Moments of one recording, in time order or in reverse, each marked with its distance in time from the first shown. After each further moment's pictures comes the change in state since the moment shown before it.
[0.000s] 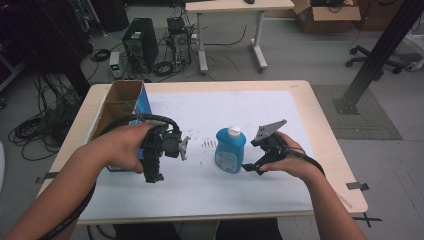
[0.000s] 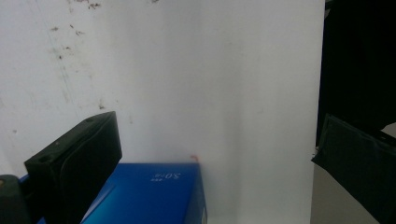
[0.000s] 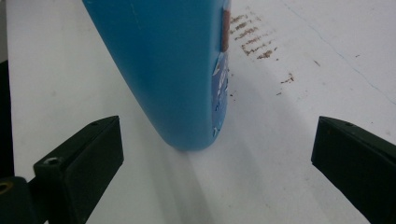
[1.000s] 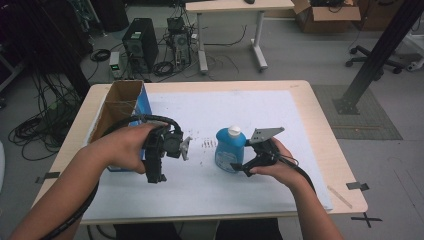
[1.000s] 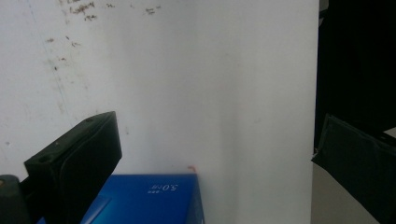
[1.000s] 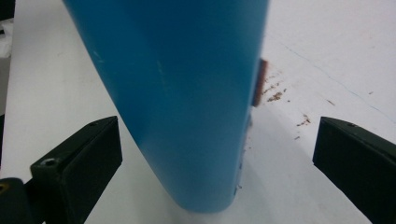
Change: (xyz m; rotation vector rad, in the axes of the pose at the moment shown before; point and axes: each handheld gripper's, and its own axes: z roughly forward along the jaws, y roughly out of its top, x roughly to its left) left arm 0.001 0.001 0.003 -0.031 -0.026 0.001; right arm 0.013 -0.002 0.025 -0.188 -0.021 0.035
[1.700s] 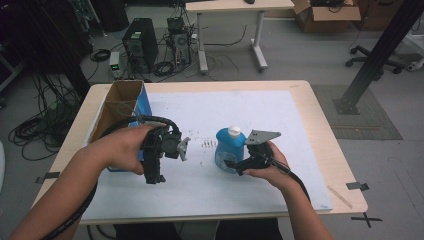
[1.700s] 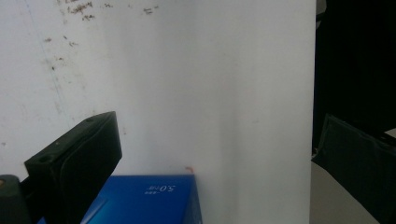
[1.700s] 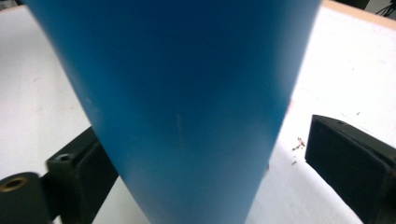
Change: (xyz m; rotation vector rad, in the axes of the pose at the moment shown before) left arm -0.002 -0.005 0.002 -0.017 -0.003 -0.001; right arm 0.009 0.000 0.013 -0.098 -0.085 0.009
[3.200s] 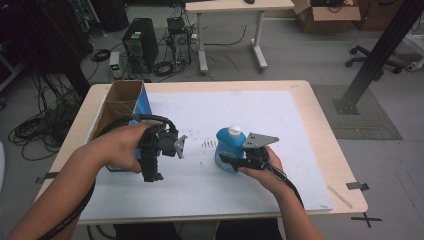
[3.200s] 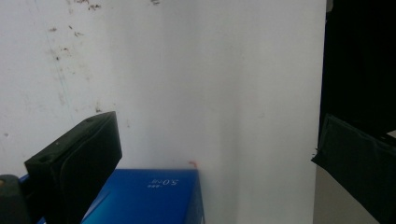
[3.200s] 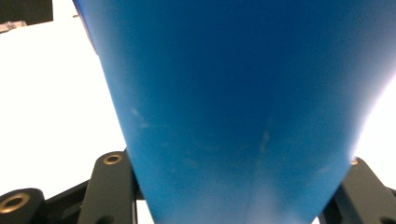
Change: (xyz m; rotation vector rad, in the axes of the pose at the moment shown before) left arm 0.005 -0.005 -0.001 0.005 0.016 -0.018; right arm 0.008 -0.006 0.010 -0.089 0.007 -0.011
